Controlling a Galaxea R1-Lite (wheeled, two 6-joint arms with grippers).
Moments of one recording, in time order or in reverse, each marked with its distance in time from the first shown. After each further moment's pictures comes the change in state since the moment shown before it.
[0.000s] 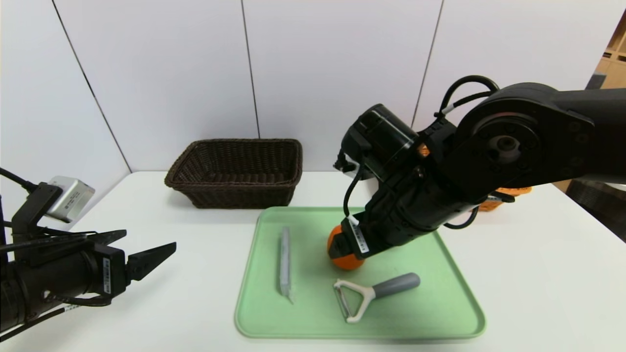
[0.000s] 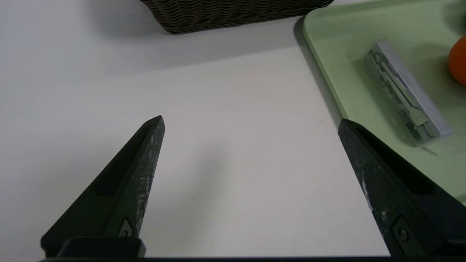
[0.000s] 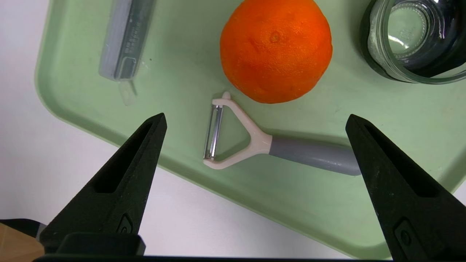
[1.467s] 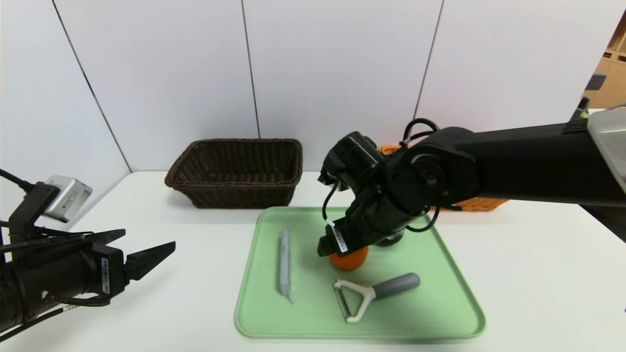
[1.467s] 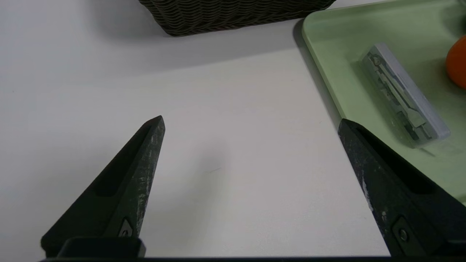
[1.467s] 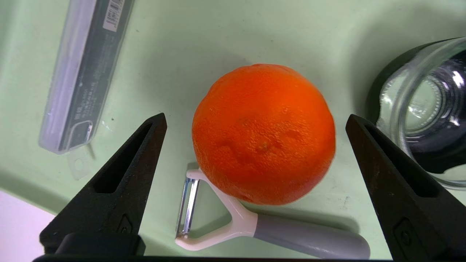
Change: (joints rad) left arm 0.000 -0.008 0.000 0.000 0.001 -0.004; right arm -0.047 0.144 0.014 -0.177 -0.002 -0.093
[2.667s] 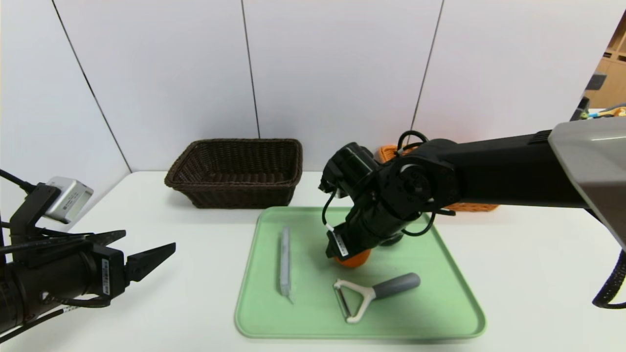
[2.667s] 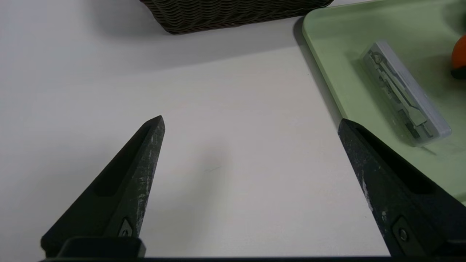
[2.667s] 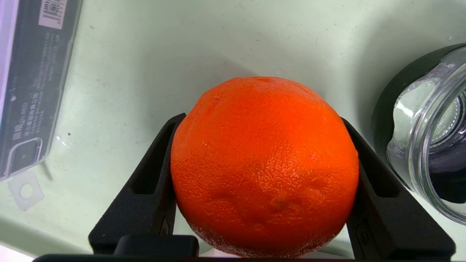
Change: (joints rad) left arm 0.000 0.000 0.003 0.000 0.000 0.004; right arm -0.014 0.043 0.013 -0.025 -0.008 -0.029
